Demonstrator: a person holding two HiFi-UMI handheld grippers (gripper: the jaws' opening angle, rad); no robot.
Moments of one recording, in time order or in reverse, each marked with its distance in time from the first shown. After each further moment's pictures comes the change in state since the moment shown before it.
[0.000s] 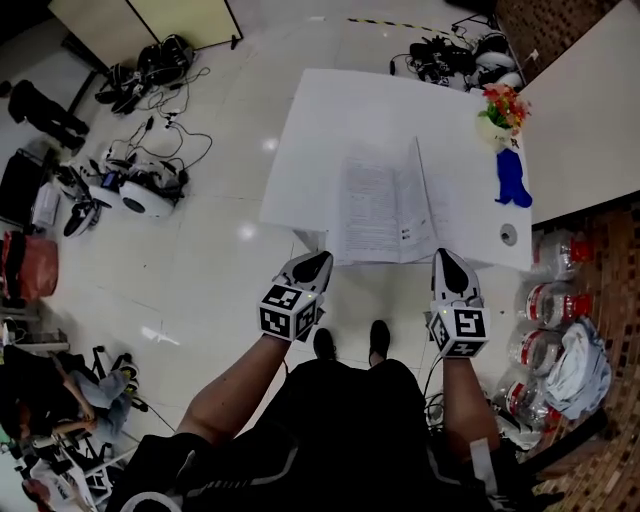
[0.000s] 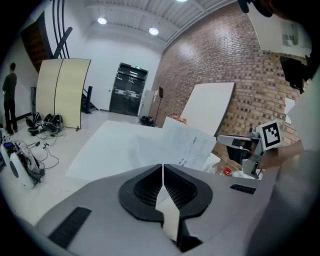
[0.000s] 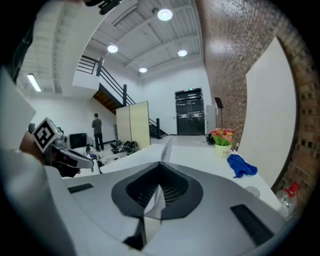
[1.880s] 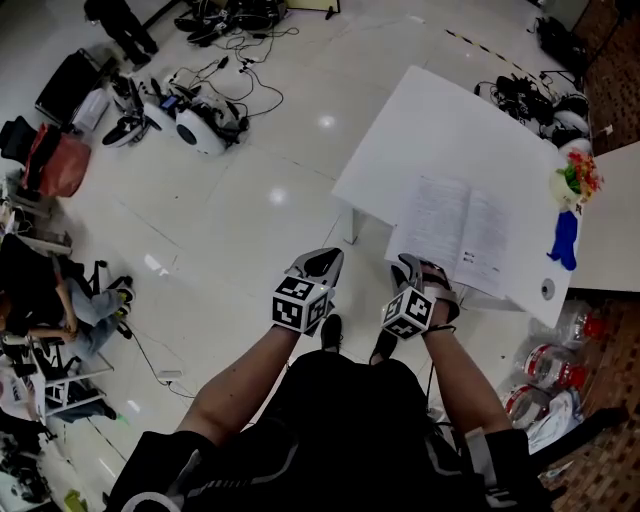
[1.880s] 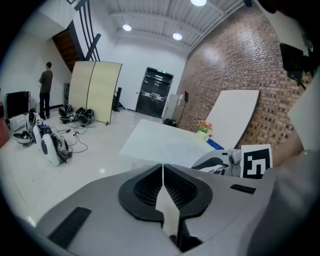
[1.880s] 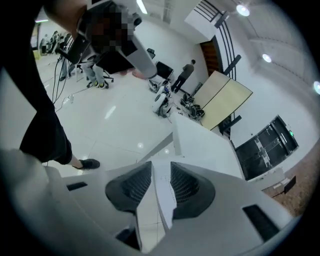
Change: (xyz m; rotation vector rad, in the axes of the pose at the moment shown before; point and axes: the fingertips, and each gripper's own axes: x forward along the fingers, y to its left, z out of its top) left arm -0.085 0.077 -0.050 -0.173 -0.039 0.240; right arm 0.091 0.209 -0.133 -1.079 0.431 0.545
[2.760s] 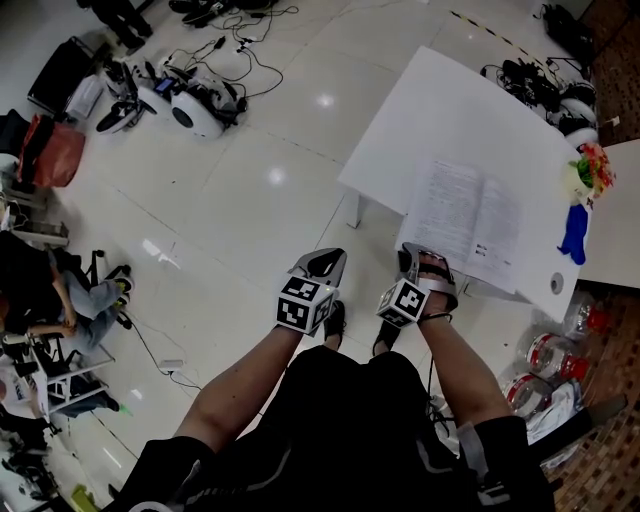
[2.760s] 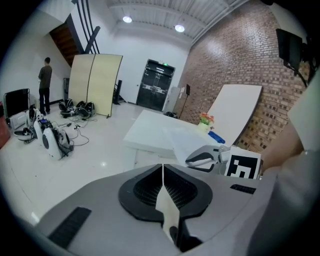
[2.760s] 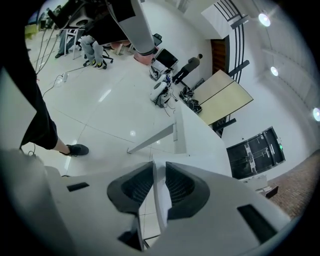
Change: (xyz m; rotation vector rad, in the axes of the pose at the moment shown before) left arm -0.001 0.020 -0.038 -0.012 0.085 -0.001; right arm 0.045 0.006 -0.002 -0.133 0.132 -0.131
